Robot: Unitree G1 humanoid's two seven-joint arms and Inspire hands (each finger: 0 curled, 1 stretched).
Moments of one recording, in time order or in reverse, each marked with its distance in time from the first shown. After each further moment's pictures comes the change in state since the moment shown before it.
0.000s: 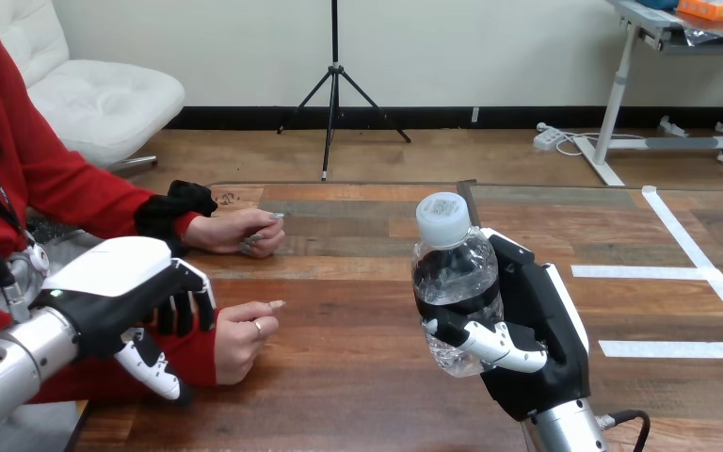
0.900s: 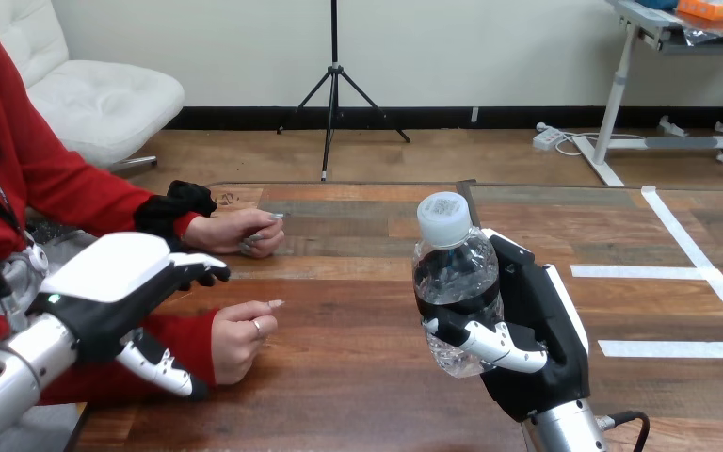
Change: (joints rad) left arm -0.005 0.000 -0.022 0.099 0.079 -0.051 0.160; right arm 0.001 0.000 0.000 0.000 0.003 0.006 -0.003
